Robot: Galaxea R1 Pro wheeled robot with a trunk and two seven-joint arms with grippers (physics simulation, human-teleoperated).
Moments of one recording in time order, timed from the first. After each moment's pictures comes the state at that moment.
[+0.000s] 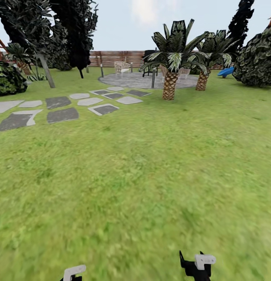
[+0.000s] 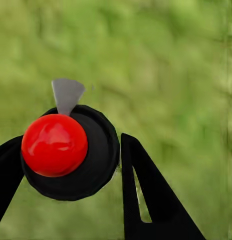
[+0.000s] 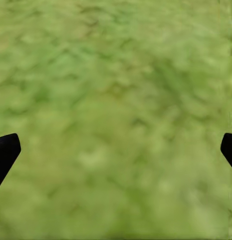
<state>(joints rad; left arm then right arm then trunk) -0.37 0.01 0.22 -0.15 -0.08 -0.30 0.10 -0.37 -0.02 -0.29 -0.17 0.25 -0.68 0.01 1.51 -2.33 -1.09</state>
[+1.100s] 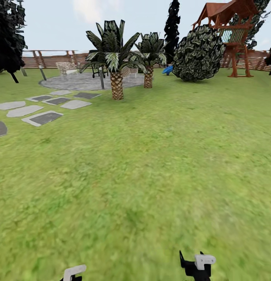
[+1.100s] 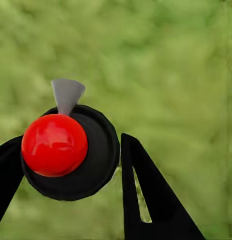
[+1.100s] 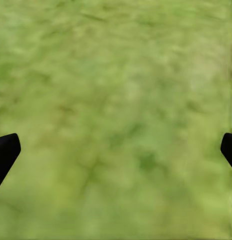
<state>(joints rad) -0.37 0.01 0.22 -0.15 -0.08 -0.30 0.10 -0.37 -0.02 -0.29 -0.17 0.25 -0.68 0.01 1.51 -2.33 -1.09</state>
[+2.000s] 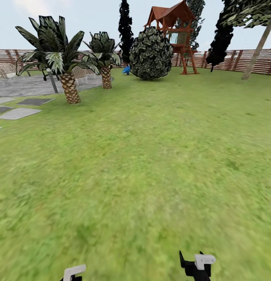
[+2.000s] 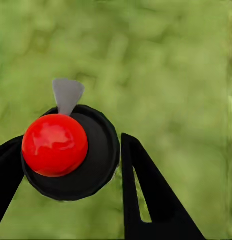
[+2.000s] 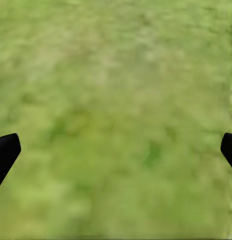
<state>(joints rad) -0.37 0.01 0.22 -0.15 -0.08 -0.30 0.10 -0.37 -0.02 -0.29 -0.17 0.25 -0.68 0.01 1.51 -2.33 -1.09</state>
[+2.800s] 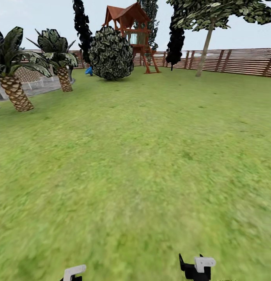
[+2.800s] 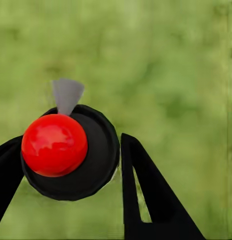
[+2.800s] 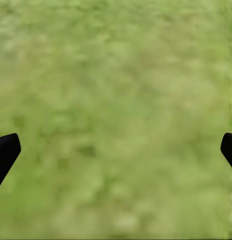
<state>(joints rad) -0.37 0.01 0.22 -0.15 -0.08 -0.30 0.10 -0.37 -0.02 -0.29 -0.15 0.25 -0.68 0.01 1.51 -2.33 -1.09</state>
